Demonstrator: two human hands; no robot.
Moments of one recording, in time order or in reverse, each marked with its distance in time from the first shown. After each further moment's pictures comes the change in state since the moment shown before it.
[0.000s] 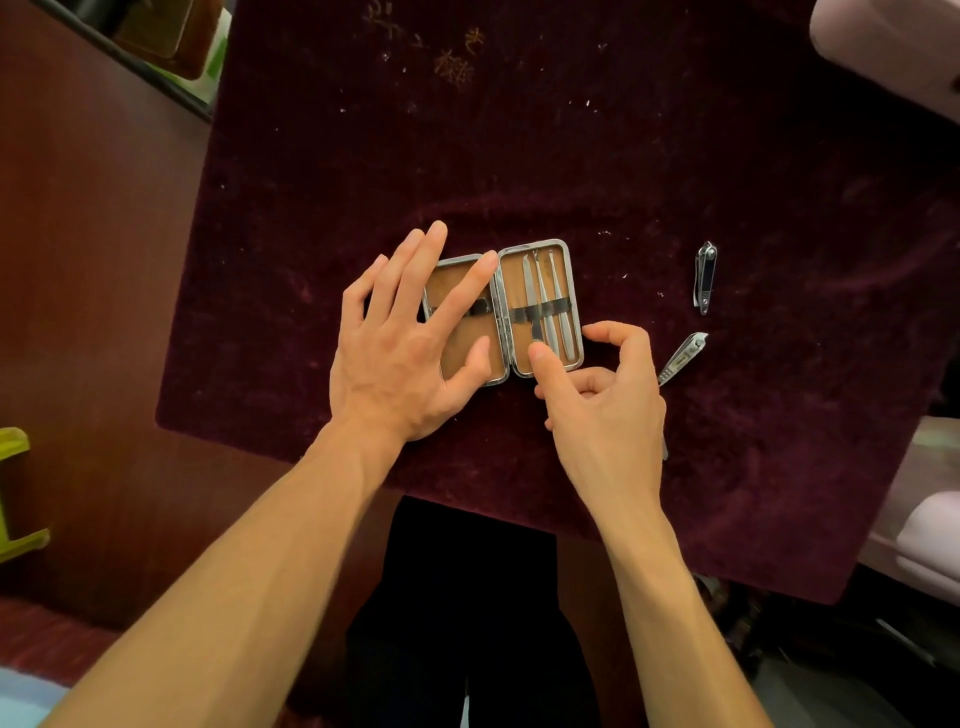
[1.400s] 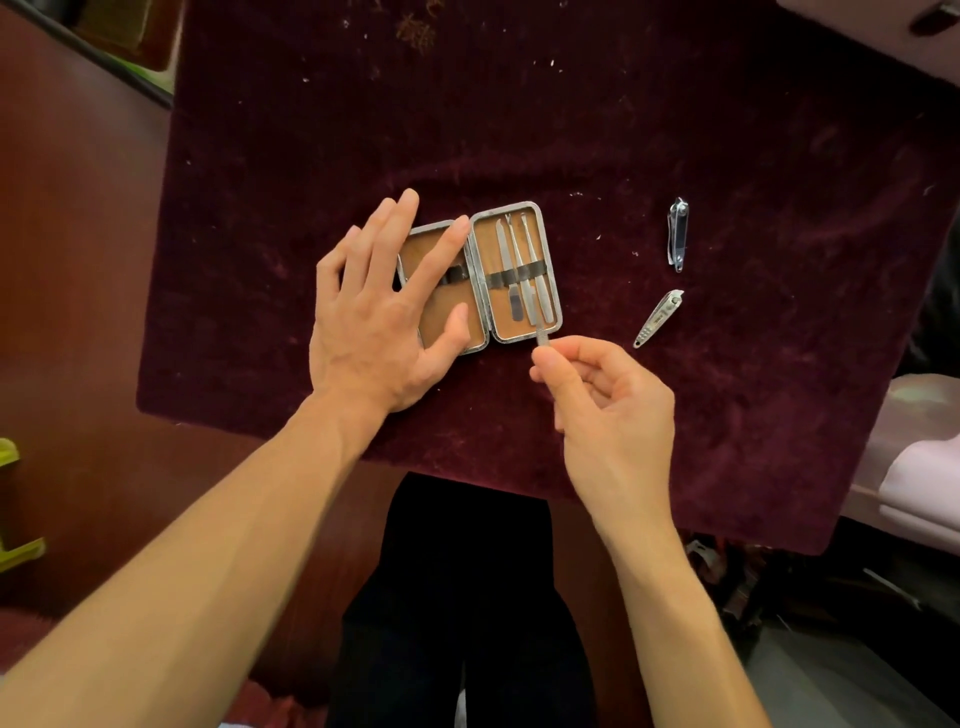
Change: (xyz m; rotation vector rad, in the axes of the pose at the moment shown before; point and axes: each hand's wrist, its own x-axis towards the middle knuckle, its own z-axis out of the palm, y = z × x) left_hand -0.001 -0.002 -0.001 0.006 0.007 0.006; right_hand -0.029 0.019 -0.017 0.281 0.001 -0.008
